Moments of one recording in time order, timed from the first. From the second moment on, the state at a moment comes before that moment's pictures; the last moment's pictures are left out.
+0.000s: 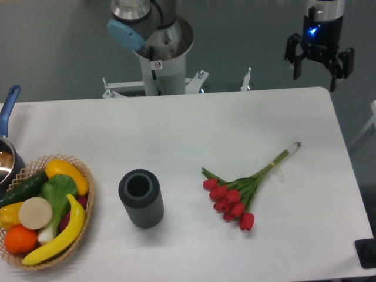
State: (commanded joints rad) arm 3.04 -1.59 -1.74 -1.09 1.34 1.77
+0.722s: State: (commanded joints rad) arm 2.97 -1.63 -1.77 -1.03 1.34 1.58
